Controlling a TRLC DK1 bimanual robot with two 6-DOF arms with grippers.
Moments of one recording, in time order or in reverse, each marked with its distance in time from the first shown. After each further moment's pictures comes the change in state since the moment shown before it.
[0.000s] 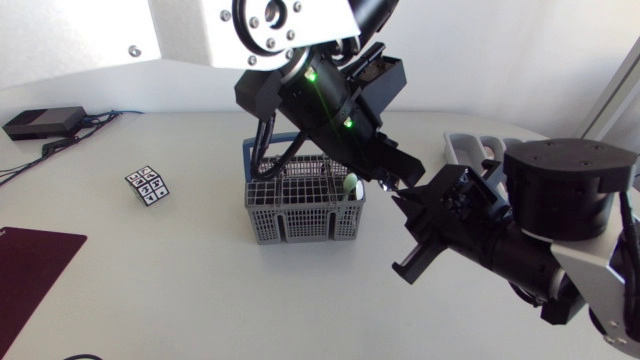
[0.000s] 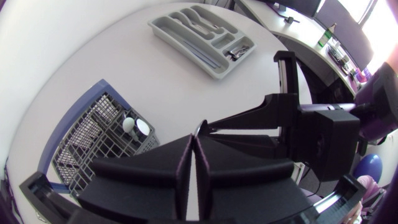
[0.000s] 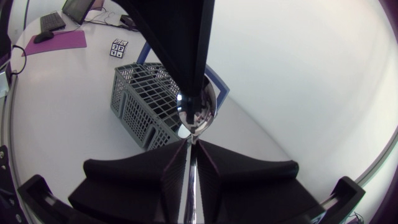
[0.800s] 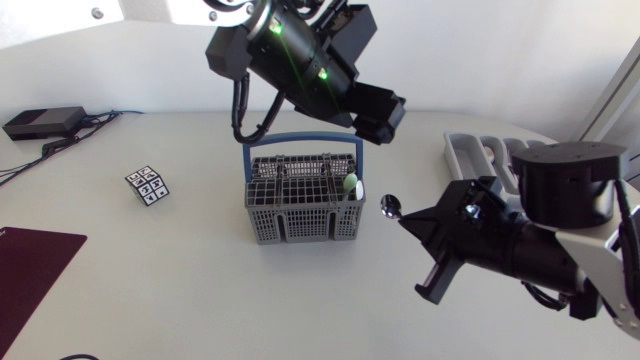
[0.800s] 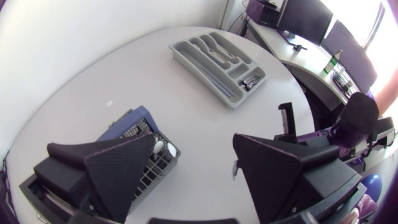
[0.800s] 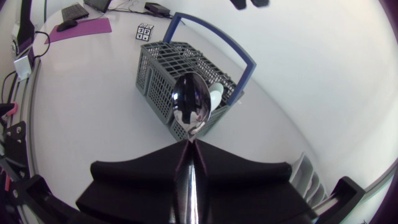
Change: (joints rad) left arm 0.106 -0.016 0.056 0.055 0.025 -0.019; right arm -0.163 -0.024 0.000 -0.187 -0.278 -0.066
